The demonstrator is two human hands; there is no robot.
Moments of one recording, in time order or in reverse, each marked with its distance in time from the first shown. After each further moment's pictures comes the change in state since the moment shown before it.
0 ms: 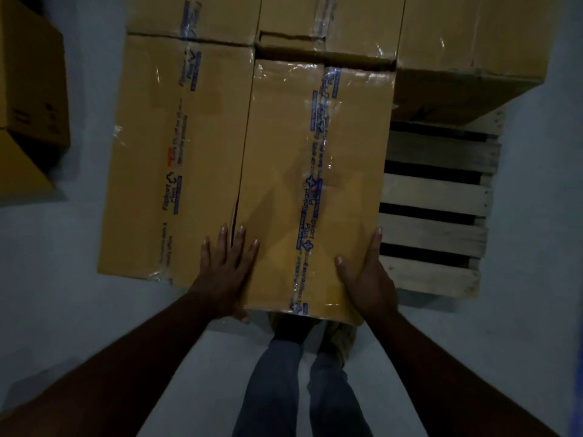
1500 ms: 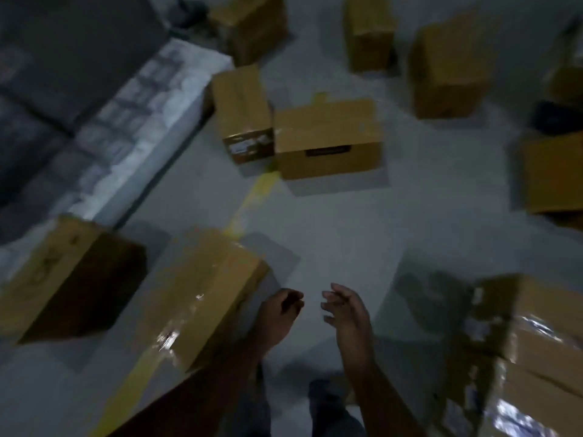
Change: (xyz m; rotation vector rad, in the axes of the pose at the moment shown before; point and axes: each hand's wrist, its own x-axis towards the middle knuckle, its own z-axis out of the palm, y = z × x) left_hand -0.575 0.412 0.240 -2.208 1.345 -1.525; right_hand -0.613 0.047 0.106 -0.463 -1.196 -0.629
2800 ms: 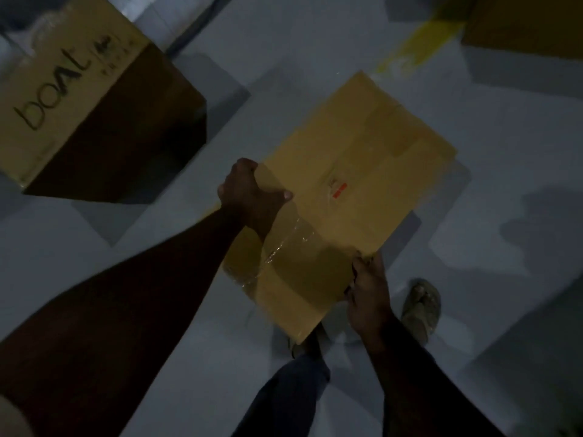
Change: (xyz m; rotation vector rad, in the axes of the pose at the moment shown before) left_hand 0.174 -0.429 -0.331 0.317 0.526 -0.381; right_hand 0.145 0.417 0.336 -0.089 -0.097 0.383
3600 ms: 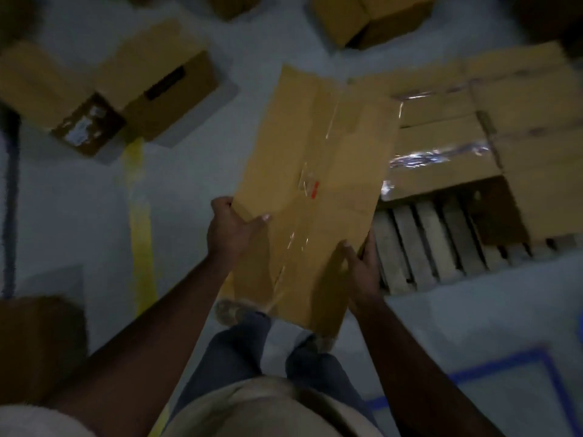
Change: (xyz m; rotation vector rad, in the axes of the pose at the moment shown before) left_hand -0.585 0.250 -0.034 0.029 -0.462 0.710; right_hand -0.521 0.026 -0.357 0.504 0.709 -0.371
